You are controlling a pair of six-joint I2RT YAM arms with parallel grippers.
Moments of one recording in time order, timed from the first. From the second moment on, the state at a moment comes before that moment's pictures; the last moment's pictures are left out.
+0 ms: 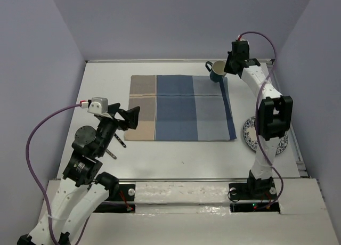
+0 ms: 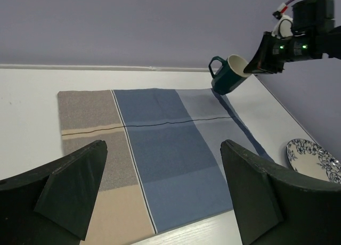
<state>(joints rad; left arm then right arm) -0.46 0.47 0.69 -0.15 -0.10 -0.29 0.16 1.96 1.81 -0.47 0.18 0.33</state>
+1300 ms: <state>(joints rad) -0.55 0.46 0.69 -0.20 -0.23 -0.26 0.11 2.15 1.93 -0.60 0.05 0.34</state>
